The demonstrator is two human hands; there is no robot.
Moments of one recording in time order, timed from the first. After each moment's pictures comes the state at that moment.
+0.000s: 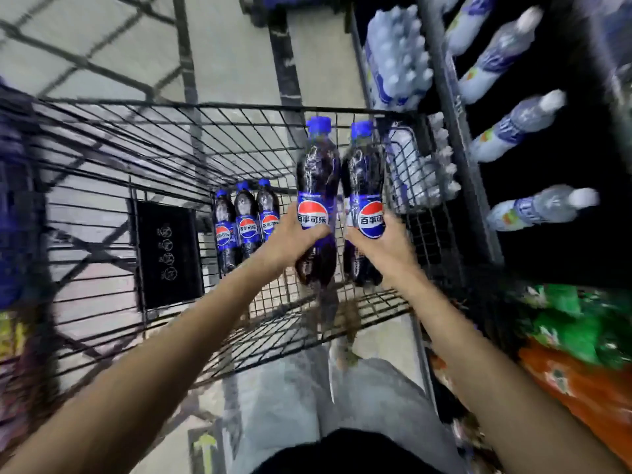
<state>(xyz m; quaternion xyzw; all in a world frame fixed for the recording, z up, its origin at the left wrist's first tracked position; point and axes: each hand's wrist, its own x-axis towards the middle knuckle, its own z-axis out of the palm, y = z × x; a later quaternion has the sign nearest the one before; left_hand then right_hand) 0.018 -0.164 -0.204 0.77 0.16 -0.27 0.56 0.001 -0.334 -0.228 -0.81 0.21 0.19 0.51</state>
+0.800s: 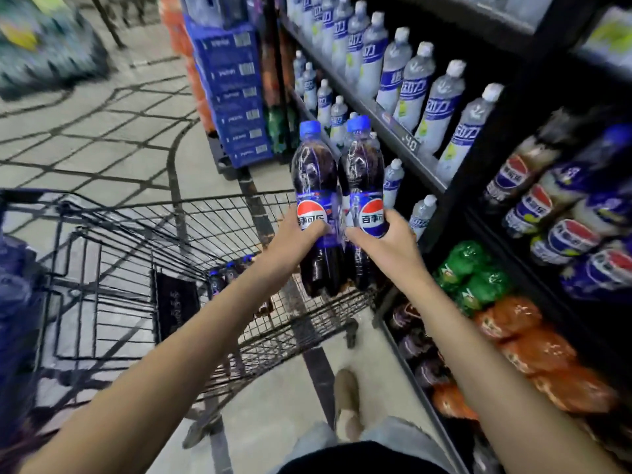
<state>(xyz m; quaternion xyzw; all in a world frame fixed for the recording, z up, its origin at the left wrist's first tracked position) -0.134 -0.214 0.008 0.75 -0.02 -0.19 0.63 -0.166 -0.372 -0.026 -0.80 0.13 -0.08 0.58</state>
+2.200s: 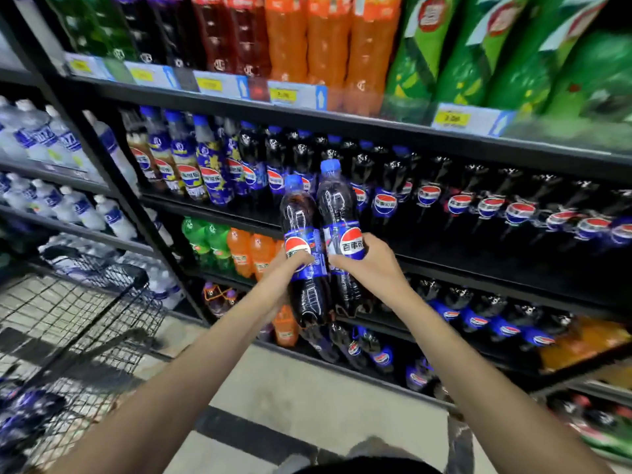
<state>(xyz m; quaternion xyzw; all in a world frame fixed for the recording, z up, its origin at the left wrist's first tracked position) -0.539 -0.450 -0.011 0.56 -0.25 -0.51 0.60 -0.687 -0.538 0.001 -0.71 0.45 -0.26 0.47</state>
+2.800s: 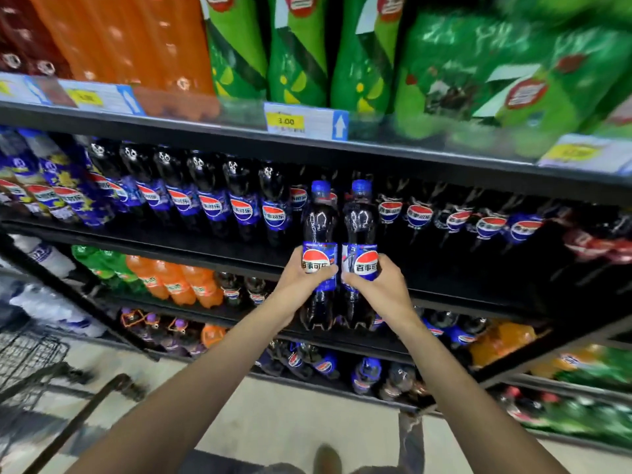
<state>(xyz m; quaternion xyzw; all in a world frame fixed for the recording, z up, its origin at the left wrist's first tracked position) -0.710 -0.617 -0.052 0.60 -0.36 -0.49 0.51 -0.870 -0.668 -0.055 -0.62 0.53 -0.31 0.49</state>
